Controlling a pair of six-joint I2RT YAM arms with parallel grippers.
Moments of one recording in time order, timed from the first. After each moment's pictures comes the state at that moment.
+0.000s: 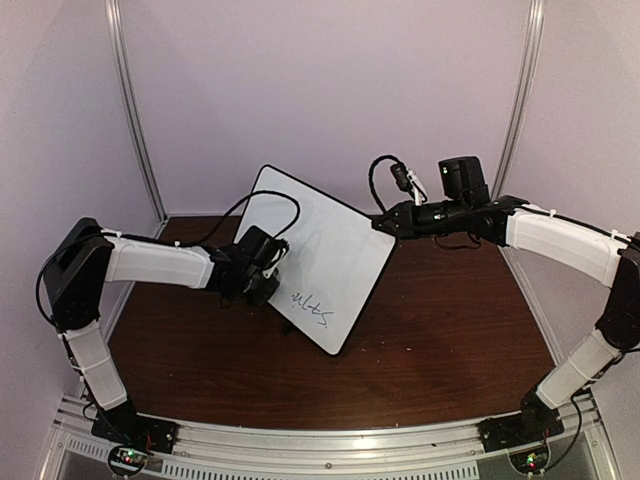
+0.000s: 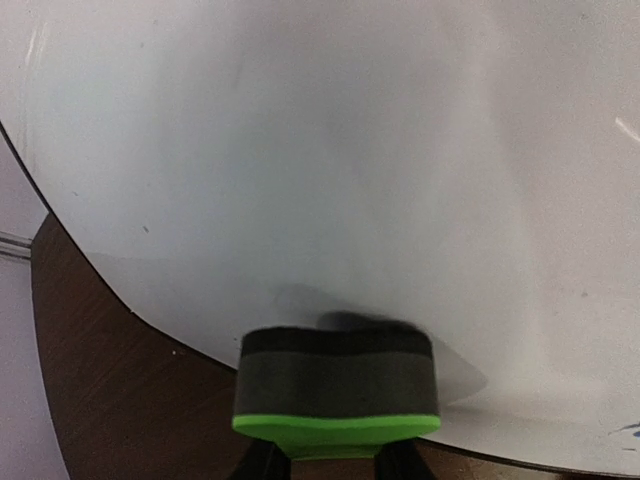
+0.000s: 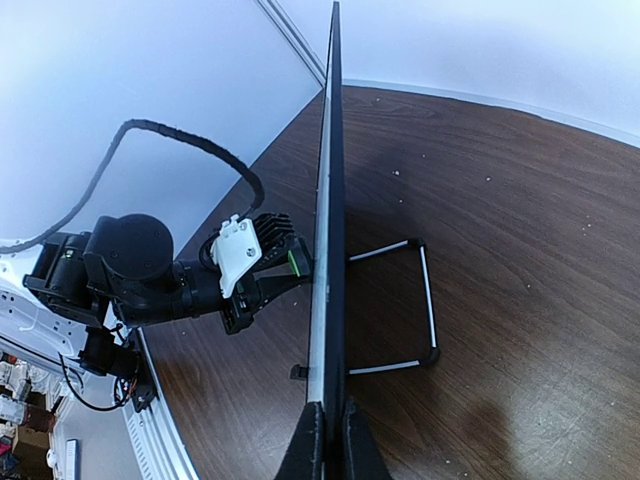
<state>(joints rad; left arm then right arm) -0.76 1.81 1.12 -0.24 -0.44 0.03 0.53 1.52 1.26 -0.22 -0.54 0.33</state>
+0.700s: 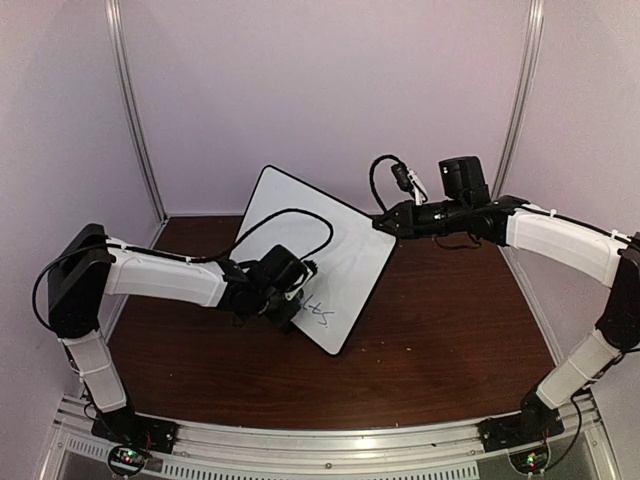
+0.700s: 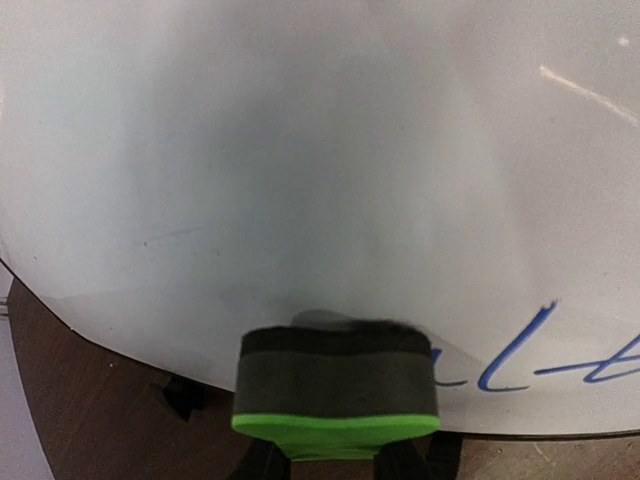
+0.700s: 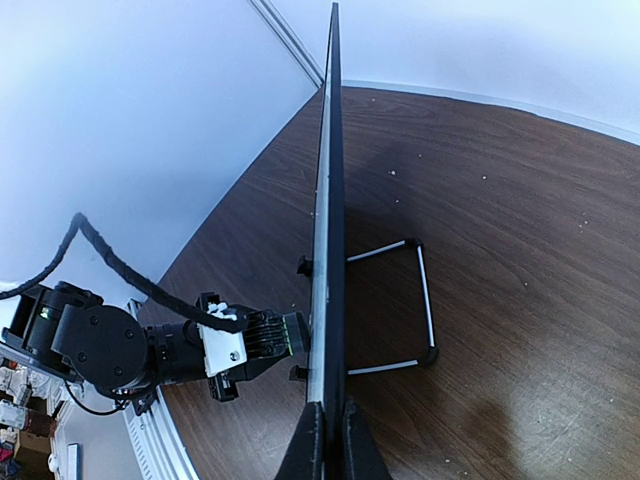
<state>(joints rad) -0.94 1.81 1.12 -0.28 -0.42 0.03 0.53 1.52 1.26 -0.22 -0.53 0.34</state>
